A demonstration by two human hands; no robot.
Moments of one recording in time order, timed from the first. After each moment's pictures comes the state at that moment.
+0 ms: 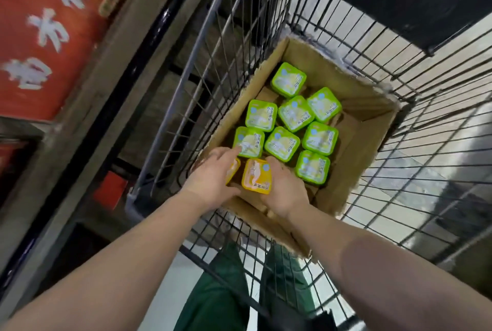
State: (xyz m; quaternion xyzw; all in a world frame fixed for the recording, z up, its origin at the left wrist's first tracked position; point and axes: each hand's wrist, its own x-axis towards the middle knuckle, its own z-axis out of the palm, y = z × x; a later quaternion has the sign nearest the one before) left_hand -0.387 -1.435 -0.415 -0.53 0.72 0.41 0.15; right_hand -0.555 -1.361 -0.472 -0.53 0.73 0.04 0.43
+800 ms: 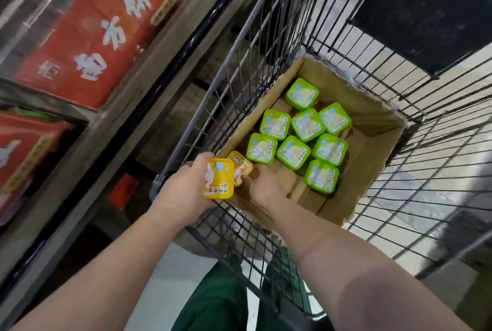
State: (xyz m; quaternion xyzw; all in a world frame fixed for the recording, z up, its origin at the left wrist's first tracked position) left_hand -0.335 -1.417 -0.355 -0.63 0.69 0.33 0.14; right_hand -0.495 -1.385 -0.481 -0.39 0.75 -0.02 0.54
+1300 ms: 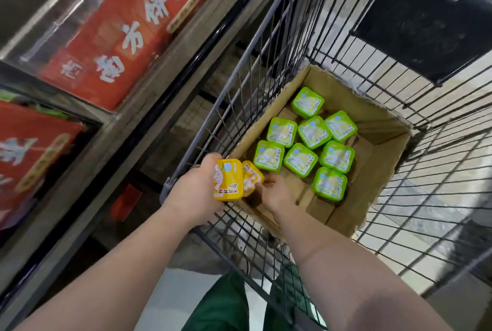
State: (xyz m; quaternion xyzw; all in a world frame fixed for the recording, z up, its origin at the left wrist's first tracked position) left_hand -0.335 -1.420 -0.354 -0.63 0.70 0.33 0.11; right_hand -0.489 -1.379 -0.512 -0.25 0.78 -0.12 0.56
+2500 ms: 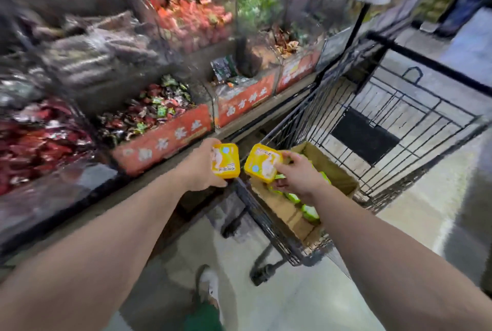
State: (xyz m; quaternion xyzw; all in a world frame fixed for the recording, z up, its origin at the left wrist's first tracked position) left_hand -0.212 -1.282 -0.150 -0.63 0.67 0.37 -0.15; right_hand -0.452 -1.268 -0.148 -0.42 0.64 -0.31 0.56
